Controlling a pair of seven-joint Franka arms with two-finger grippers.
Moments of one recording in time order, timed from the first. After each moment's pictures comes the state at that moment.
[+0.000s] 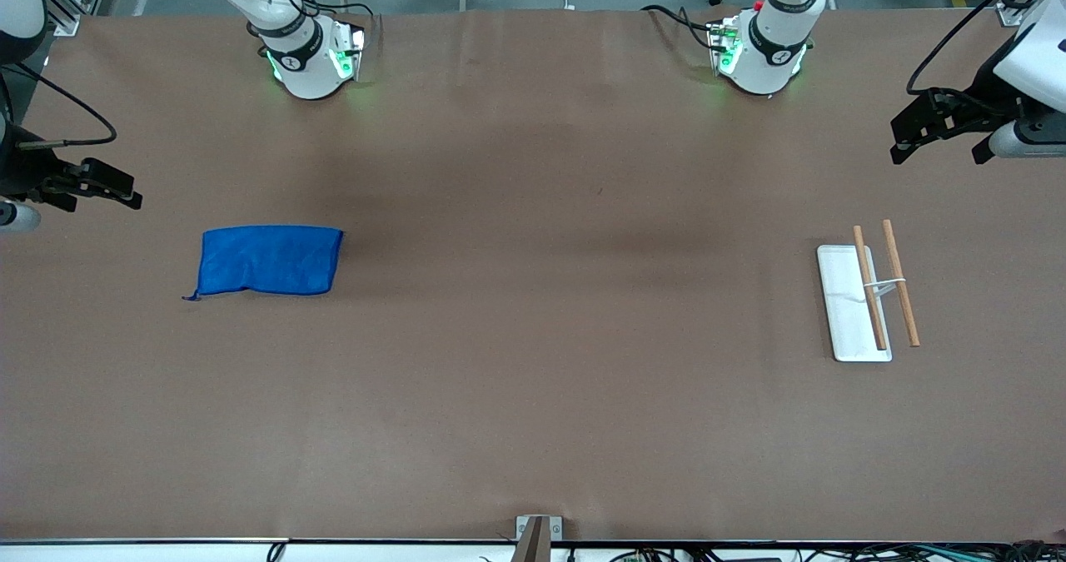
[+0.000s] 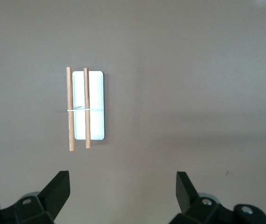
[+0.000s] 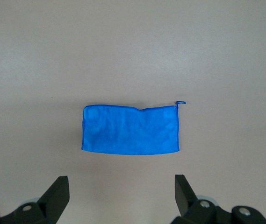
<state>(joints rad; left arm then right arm) 0.07 -0.07 -0.19 -1.56 0.01 1.55 -0.09 -0.01 -0.02 -0.11 -1.75 0.03 1.66 -0.13</state>
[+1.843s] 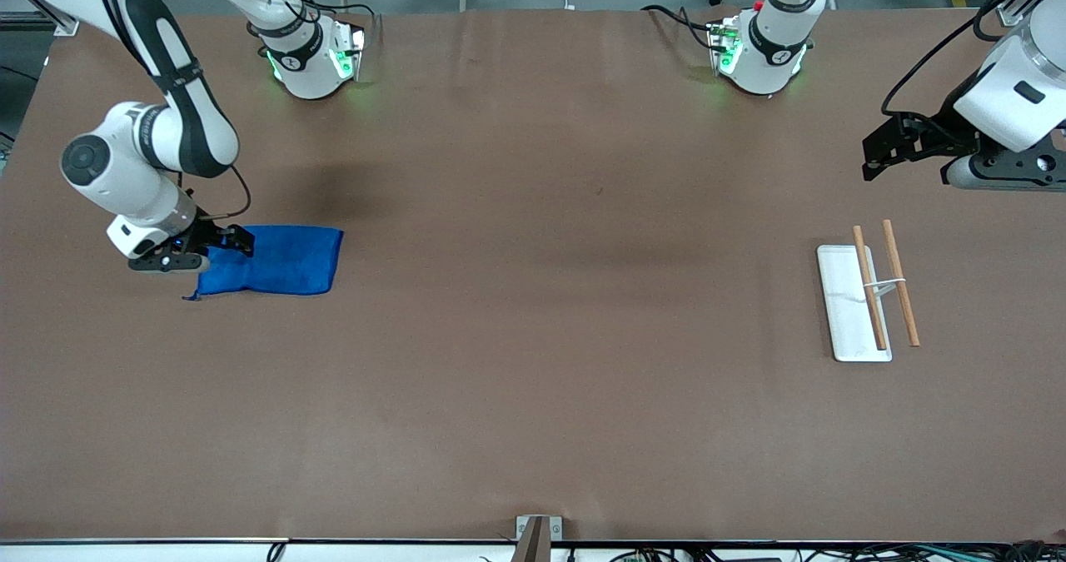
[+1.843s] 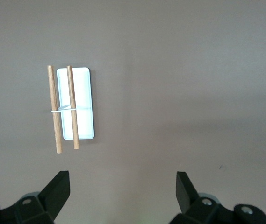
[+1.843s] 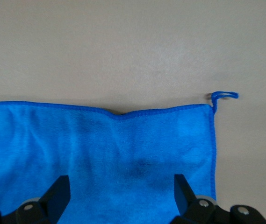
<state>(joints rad) 0.05 0.01 -0.20 -1.52 -0.01 1.53 -0.10 -0.05 0.20 -0.11 -2.44 0.02 2.64 -0.20</state>
